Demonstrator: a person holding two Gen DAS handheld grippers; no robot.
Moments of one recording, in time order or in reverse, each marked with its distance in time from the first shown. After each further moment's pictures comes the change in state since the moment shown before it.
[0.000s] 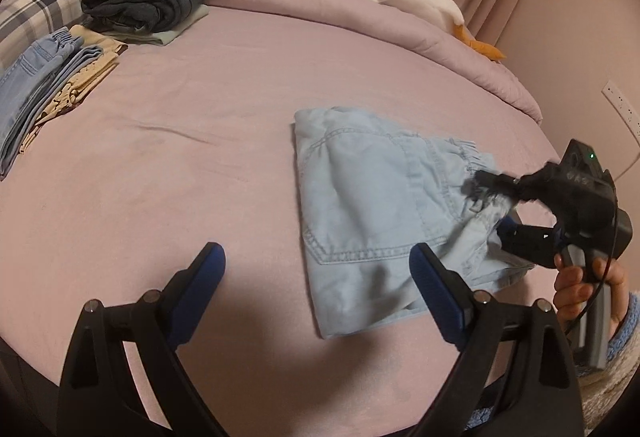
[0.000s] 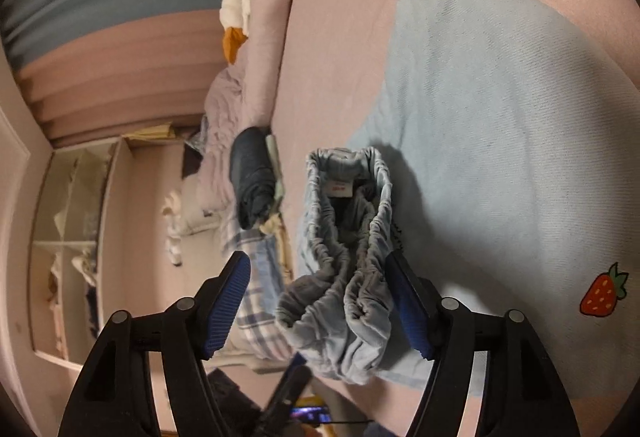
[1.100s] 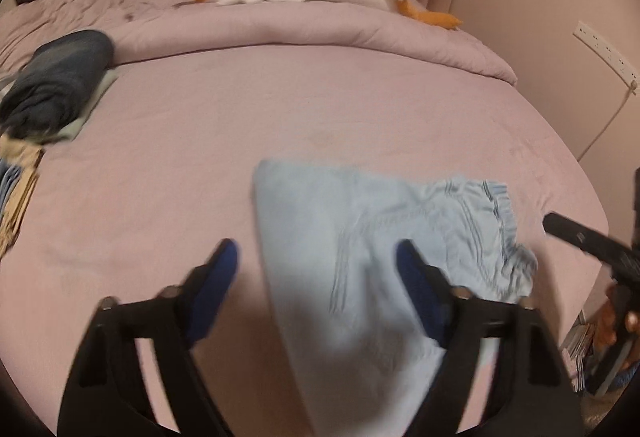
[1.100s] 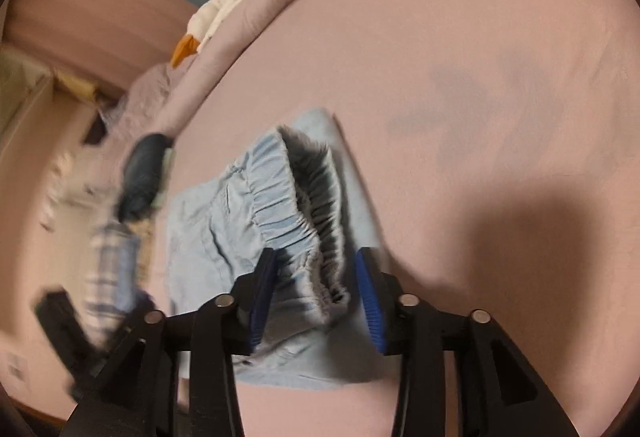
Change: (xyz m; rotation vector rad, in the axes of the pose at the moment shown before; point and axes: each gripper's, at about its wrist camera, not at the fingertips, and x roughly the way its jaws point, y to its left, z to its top) left arm 0.064 -0.079 0.076 0.244 0.020 -0.042; right arm -0.086 0.014 0.014 -0.429 -0.248 -0.542
